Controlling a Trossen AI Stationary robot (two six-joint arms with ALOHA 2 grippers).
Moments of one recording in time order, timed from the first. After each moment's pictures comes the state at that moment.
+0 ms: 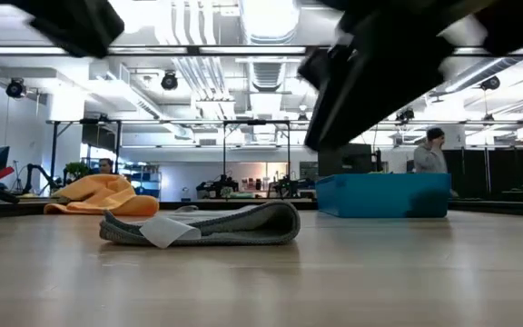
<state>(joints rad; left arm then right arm) -0.67 1.42 0.95 -0.37 -0.37 -0.52 0.49 1.86 1.23 -0.32 0.18 0.08</state>
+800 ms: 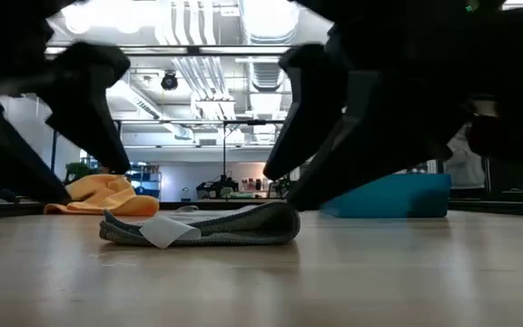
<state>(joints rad) -0.73 1.75 0.95 -0.29 -0.61 -0.28 0.54 2.03 1.28 -0.22 0.44 -0.08</state>
